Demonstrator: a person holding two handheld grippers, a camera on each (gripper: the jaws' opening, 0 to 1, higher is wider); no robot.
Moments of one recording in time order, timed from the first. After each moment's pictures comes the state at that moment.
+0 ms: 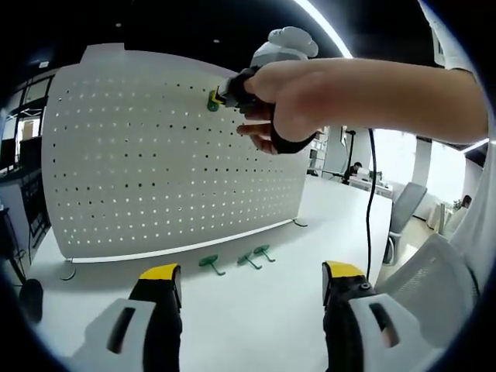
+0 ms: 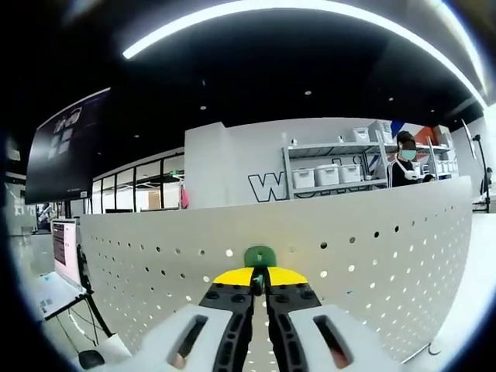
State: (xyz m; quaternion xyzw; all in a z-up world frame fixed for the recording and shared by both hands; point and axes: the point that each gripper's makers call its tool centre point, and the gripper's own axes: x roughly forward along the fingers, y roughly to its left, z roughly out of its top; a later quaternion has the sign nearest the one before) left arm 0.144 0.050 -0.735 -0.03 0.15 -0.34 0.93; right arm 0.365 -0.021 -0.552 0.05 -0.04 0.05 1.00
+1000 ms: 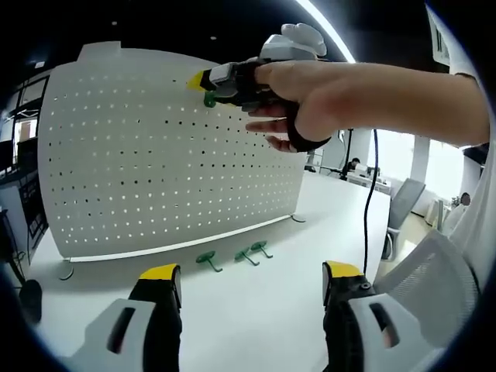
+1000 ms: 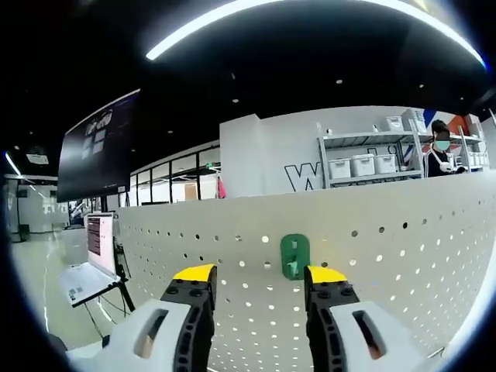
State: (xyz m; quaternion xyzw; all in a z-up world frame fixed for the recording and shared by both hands) left arm 0.142 0.046 -0.739 -0.02 0.15 -0.35 0.92; right arm 0.345 0.004 -0.561 0.05 -0.02 0.16 0.99
